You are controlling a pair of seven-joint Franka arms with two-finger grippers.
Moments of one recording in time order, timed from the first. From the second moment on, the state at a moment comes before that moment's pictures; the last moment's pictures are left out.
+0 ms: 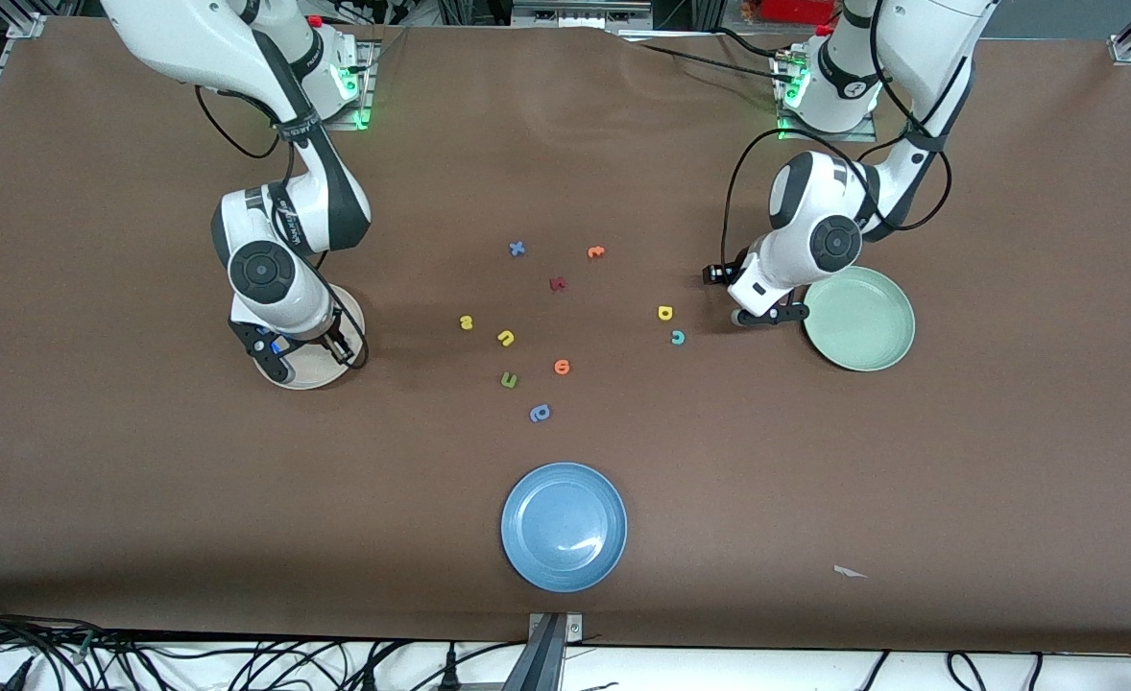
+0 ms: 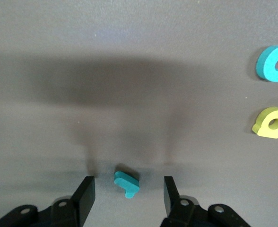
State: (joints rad) left arm -0.20 0.37 -0.21 -2.32 -0.32 2.45 -0.29; right arm 0.43 0.43 -0.15 -2.04 -0.10 2.31 1.21
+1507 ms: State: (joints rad) left arm -0.22 0.37 -0.24 -2.32 -0.11 2.45 -0.50; right arm 0.53 0.59 0.09 -1.89 0.02 2.40 1.78
